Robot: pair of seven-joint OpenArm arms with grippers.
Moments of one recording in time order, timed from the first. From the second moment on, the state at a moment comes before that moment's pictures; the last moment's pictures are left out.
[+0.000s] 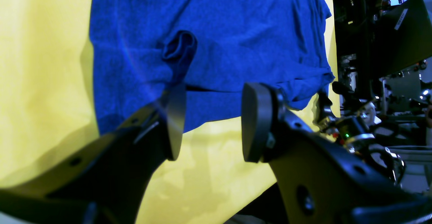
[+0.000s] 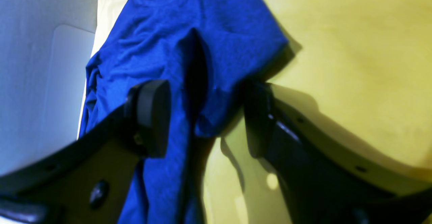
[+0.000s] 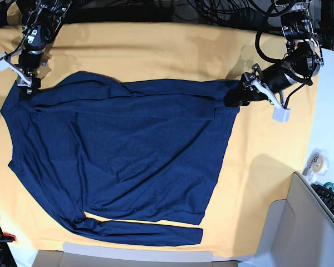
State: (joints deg) left arm 13.7 -16.4 -19.7 101.1 -68.2 -15.3 66.2; right arm -16.3 -1.0 37.0 91.2 61.8 -8.2 -13.3
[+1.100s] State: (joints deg) left arm 13.6 -15.3 -29.0 100.9 -68.2 -15.3 73.6; right arm -10.6 0.7 36.6 90.1 60.5 -14.9 -18.2
